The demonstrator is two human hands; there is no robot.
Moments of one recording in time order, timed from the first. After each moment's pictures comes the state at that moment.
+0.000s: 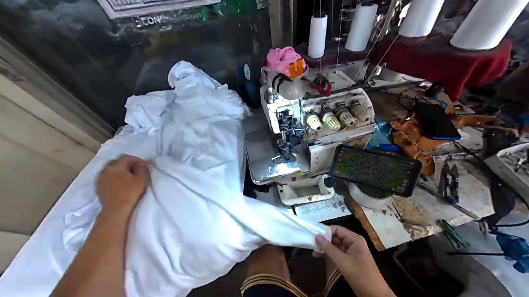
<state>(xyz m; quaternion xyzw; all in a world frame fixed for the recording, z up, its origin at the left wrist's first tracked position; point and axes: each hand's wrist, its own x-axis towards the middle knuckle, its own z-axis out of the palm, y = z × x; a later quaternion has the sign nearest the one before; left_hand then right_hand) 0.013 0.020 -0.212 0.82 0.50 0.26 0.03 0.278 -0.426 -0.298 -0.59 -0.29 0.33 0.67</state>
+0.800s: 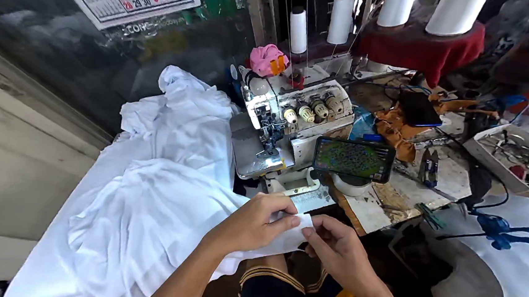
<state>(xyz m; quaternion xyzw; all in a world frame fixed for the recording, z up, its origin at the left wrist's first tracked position) 0.167 -0.234 -0.198 0.93 -0.01 0.05 0.37 0.273 -0.439 -0.270 -0.60 -0.41 0.24 0.65</state>
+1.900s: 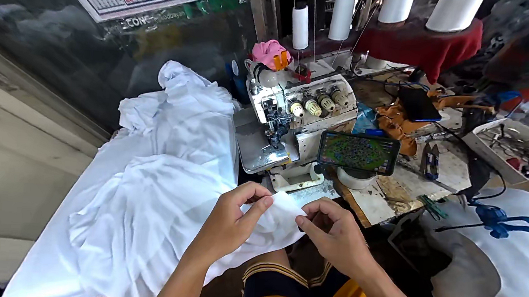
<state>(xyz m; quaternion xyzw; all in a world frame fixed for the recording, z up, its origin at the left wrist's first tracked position) 0.120 -0.225 -0.197 0.87 0.10 0.23 0.42 0.265 -0.419 -0.250 -0.67 -0.39 0.20 0.60</state>
